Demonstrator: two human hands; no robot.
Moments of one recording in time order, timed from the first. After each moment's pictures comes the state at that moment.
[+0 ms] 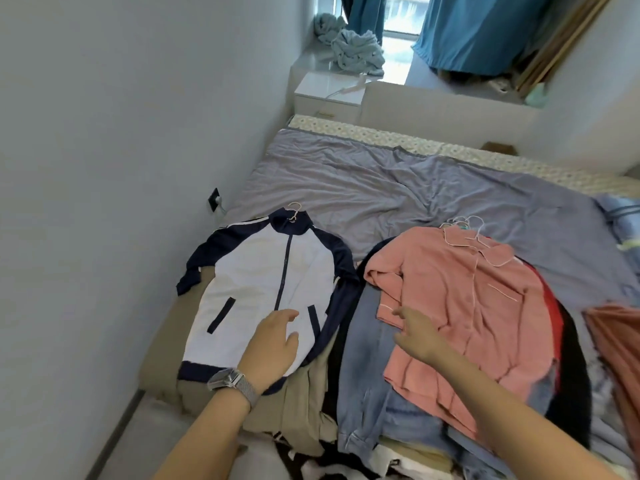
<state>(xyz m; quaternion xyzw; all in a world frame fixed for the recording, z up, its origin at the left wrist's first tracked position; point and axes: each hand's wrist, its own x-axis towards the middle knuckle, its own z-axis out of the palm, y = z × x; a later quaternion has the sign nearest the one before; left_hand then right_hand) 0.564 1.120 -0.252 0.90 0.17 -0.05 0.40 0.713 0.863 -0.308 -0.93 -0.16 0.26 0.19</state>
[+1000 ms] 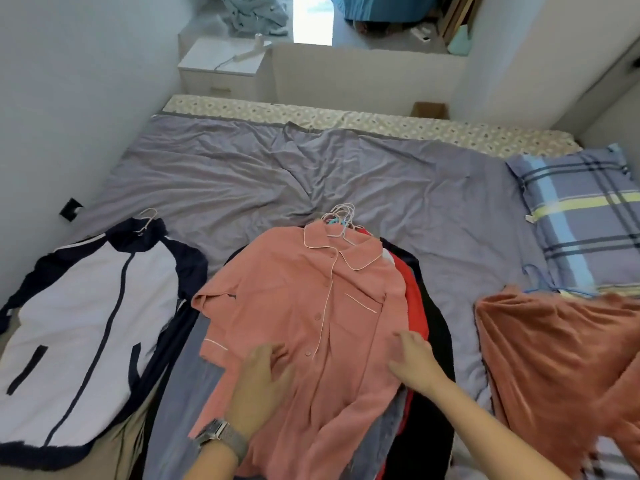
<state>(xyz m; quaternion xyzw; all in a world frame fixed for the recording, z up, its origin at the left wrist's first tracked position) 0.805 0.725 -0.305 0.86 0.23 -0.11 0.45 0.919 0.464 -0.387 -0.92 -0.04 0.34 0.19</state>
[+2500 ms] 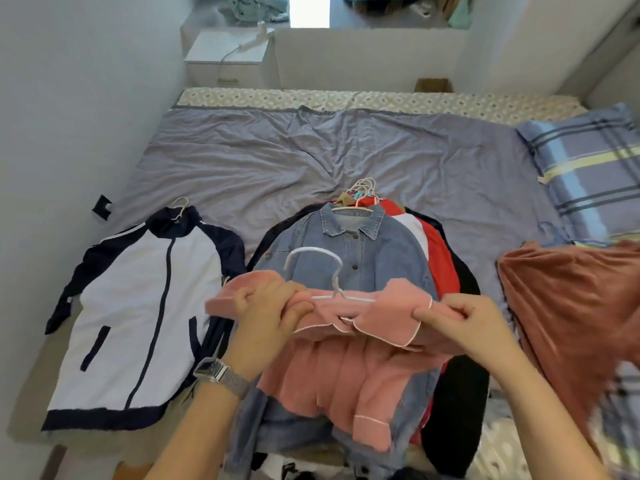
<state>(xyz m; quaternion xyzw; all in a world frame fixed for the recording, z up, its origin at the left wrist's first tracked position) 0.765 0.826 -0.240 0.95 0.02 0.02 0.32 0.814 0.527 -0.230 -0.89 -0.02 0.12 0.43</state>
